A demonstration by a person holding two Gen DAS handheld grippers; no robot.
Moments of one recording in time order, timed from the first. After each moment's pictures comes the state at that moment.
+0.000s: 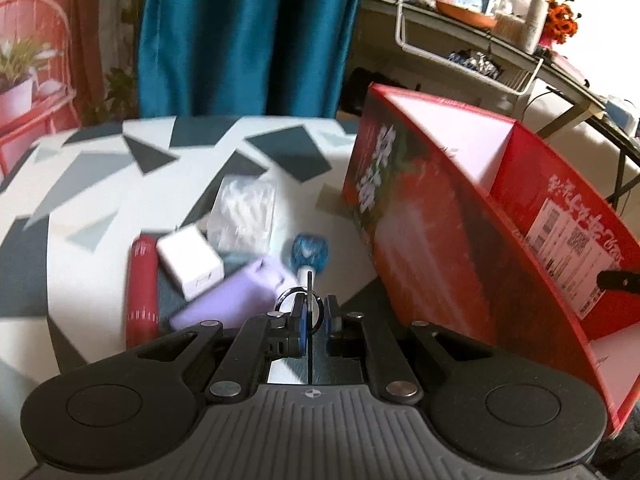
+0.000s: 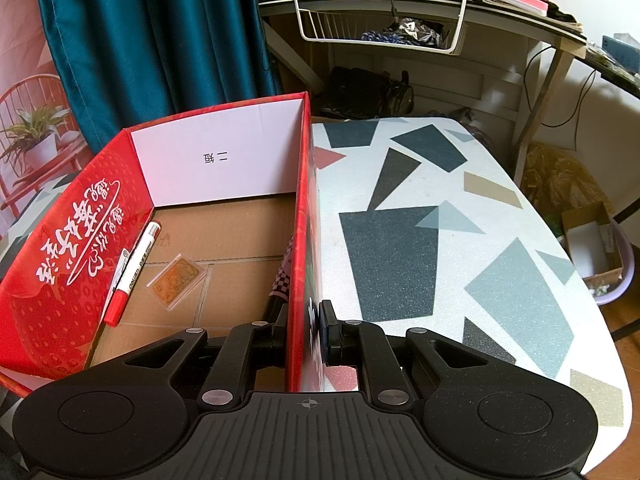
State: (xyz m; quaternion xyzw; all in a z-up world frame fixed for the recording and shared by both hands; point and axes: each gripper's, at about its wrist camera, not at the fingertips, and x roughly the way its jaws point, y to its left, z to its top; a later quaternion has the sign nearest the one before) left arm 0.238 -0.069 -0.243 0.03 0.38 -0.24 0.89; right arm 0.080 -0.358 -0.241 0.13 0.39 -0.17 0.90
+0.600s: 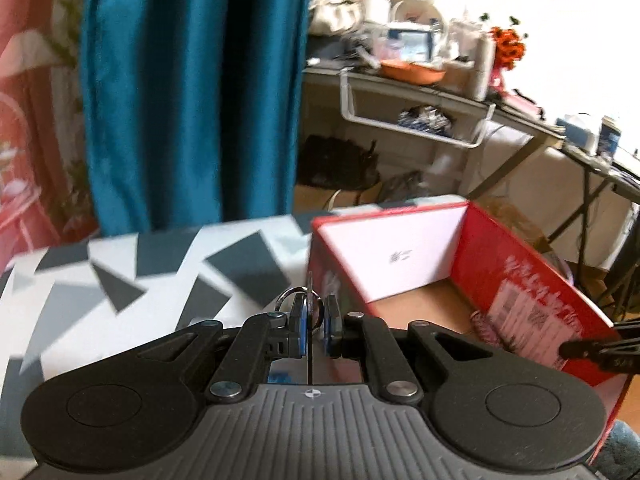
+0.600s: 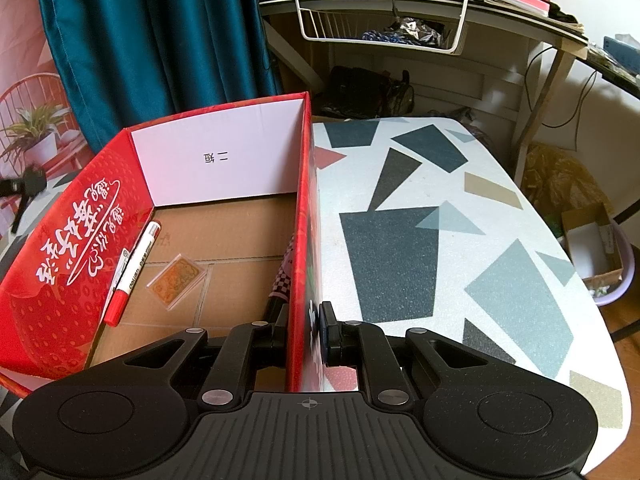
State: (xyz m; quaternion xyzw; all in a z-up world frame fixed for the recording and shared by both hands) left arm 0.260 -0.106 -0.170 0.06 0.28 -0.30 0.91; right arm 0.080 -0.358 -0.241 0.13 0.39 -0.17 0.90
